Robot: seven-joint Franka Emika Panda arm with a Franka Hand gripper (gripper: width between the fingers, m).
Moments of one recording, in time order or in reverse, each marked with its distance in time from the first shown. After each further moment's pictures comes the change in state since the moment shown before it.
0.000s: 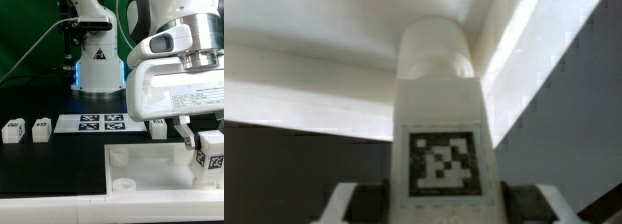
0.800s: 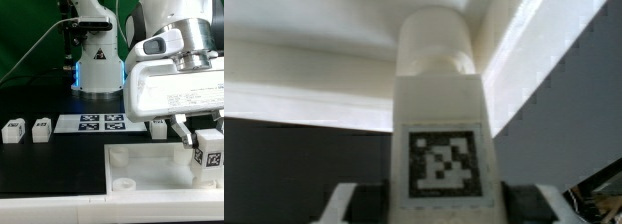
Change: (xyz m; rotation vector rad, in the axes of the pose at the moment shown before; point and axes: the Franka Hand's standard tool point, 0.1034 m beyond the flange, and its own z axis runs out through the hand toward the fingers) arm -0.007 -0.001 -0.003 -0.013 0.111 0.021
